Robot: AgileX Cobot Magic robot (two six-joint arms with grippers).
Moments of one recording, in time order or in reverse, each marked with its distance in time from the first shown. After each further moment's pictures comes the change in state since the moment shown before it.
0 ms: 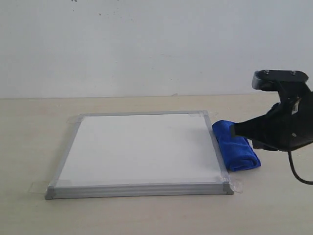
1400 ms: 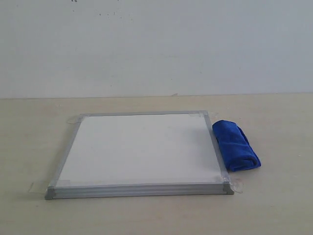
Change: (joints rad) left arm 0.000 0.000 0.000 0.000 0.000 0.000; right arm -0.162 -1.124 0.652 0.078 -0.385 -0.002
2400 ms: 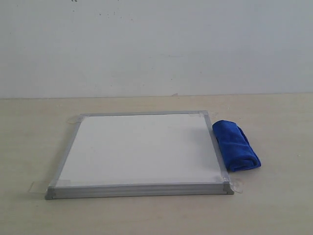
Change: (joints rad) left arm 0.000 0.000 0.000 0.000 0.000 0.000; right arm -0.061 -0.361 0.175 -0.002 0.226 -0.208
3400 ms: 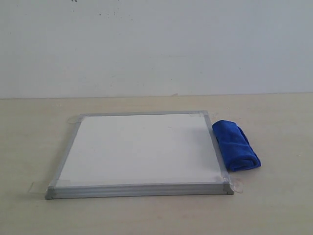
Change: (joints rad) left arm 0.000 0.000 0.000 0.000 0.000 0.000; right arm 0.000 0.000 0.006 -0.025 0.137 0.023
